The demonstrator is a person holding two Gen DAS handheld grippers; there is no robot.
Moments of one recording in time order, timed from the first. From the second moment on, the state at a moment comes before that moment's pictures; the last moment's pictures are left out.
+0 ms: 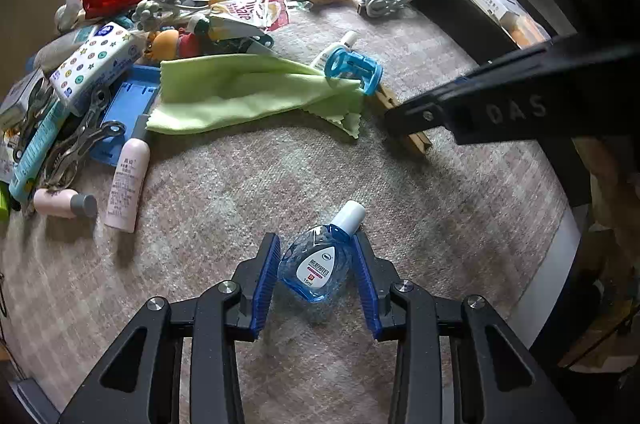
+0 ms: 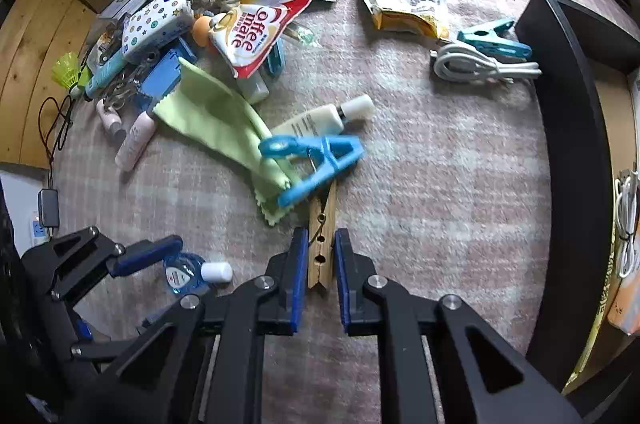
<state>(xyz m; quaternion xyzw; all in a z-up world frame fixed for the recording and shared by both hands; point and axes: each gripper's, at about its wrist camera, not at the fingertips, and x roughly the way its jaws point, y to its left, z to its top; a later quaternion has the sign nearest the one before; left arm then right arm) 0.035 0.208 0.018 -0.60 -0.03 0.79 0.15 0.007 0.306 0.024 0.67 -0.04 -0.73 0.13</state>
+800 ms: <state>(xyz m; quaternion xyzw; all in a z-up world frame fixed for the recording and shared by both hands) -0.038 0.276 0.077 -0.56 -0.07 0.81 0.18 0.029 0.452 0.089 0.62 -0.09 -0.78 0.09</state>
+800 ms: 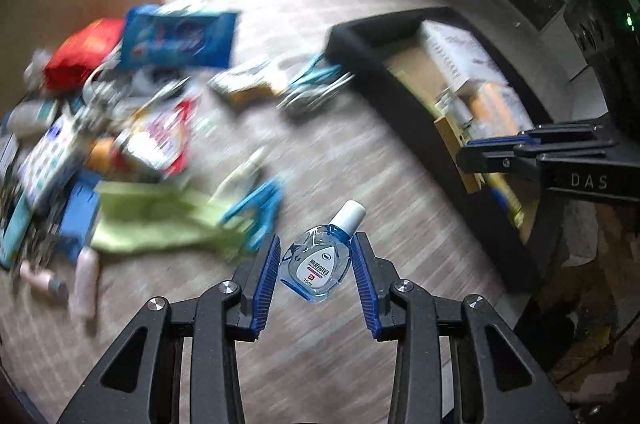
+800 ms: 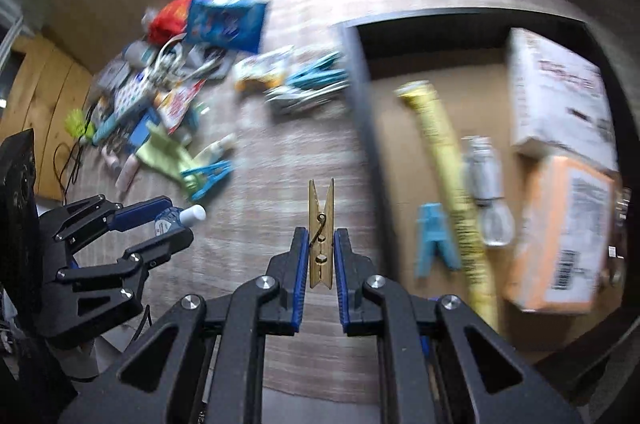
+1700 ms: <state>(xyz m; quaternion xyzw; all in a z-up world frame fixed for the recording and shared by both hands) -0.110 0.448 0.117 -0.55 -0.04 0.81 0.21 0.048 0.653 0.103 0.59 -0.12 -0.80 0.00</state>
